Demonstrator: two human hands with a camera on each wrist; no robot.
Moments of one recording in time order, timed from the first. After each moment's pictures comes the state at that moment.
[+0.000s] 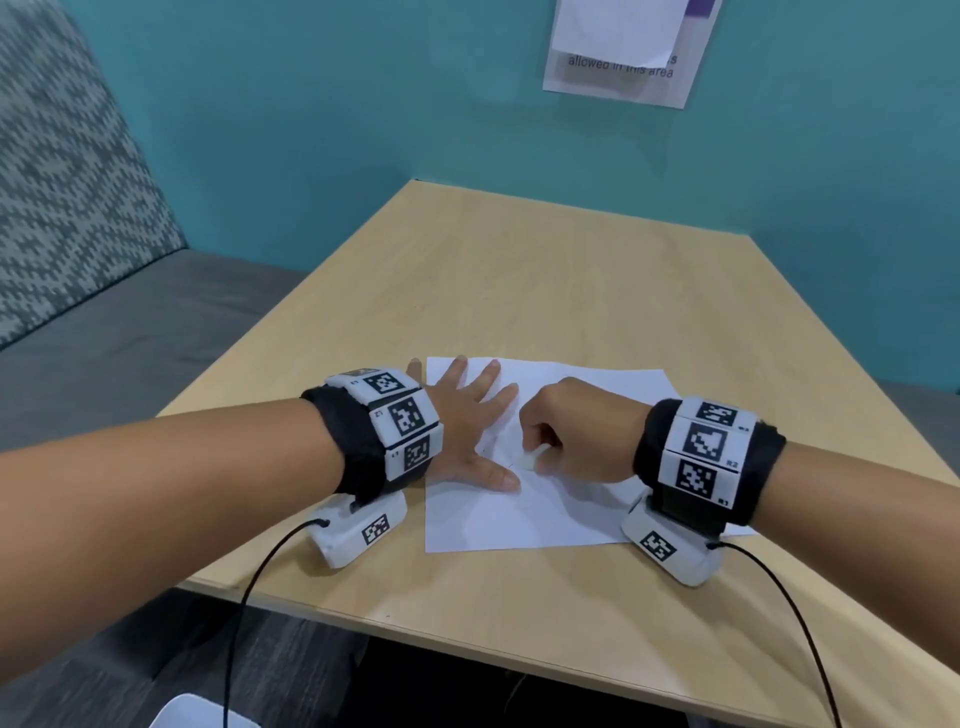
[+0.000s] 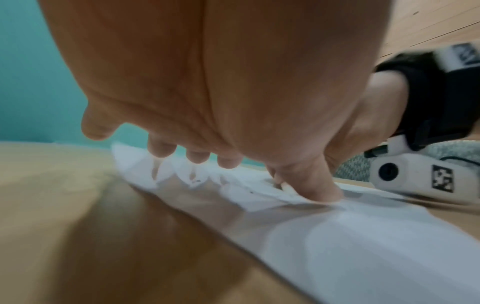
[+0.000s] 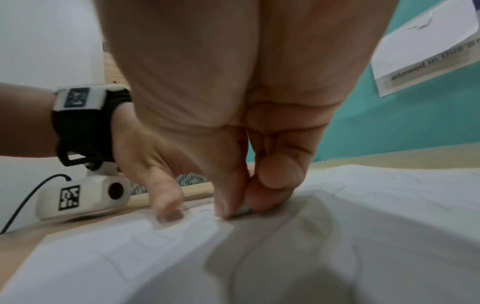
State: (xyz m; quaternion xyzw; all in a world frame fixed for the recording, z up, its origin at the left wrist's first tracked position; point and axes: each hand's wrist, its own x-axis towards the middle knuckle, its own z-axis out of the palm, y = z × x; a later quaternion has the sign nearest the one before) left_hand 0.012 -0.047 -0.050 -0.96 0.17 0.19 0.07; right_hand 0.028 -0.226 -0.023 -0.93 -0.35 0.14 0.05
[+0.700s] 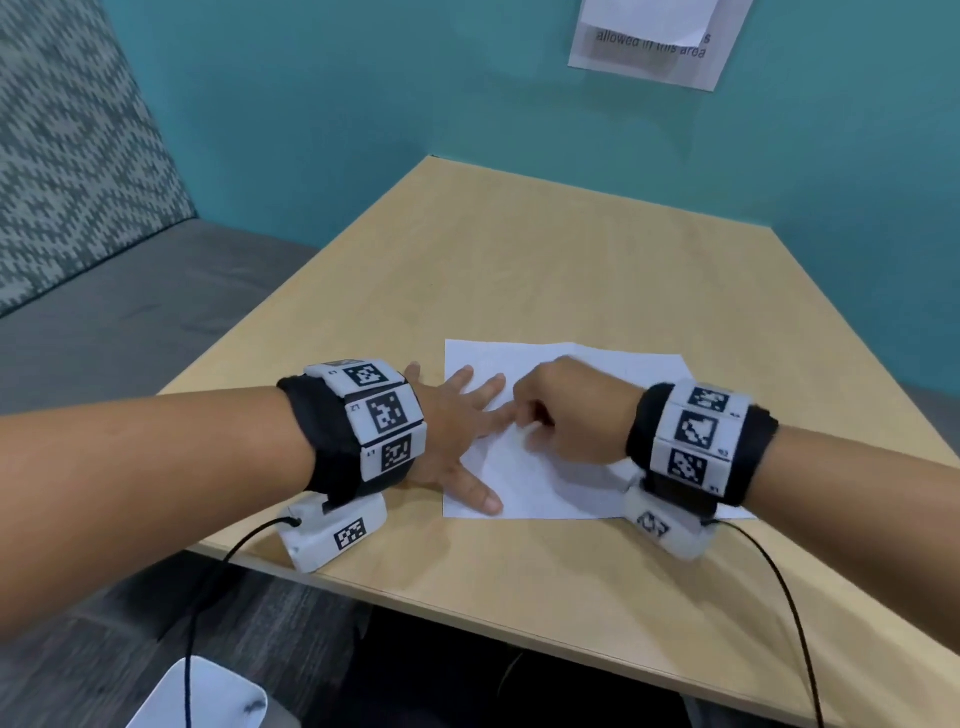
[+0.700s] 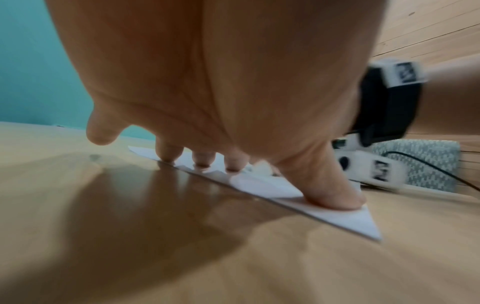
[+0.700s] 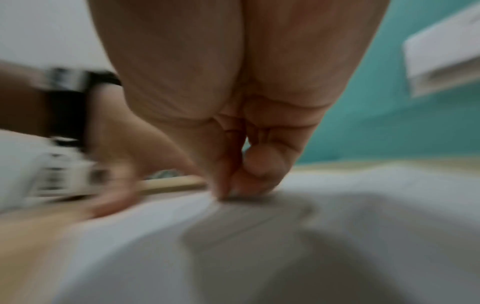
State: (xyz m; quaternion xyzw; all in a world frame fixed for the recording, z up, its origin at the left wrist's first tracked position) left_hand -0.011 -0.031 -0.045 -0.94 0.21 0.26 0.06; right_hand 0.021 -0.201 -0.018 -0.93 -0.35 0.13 0.03
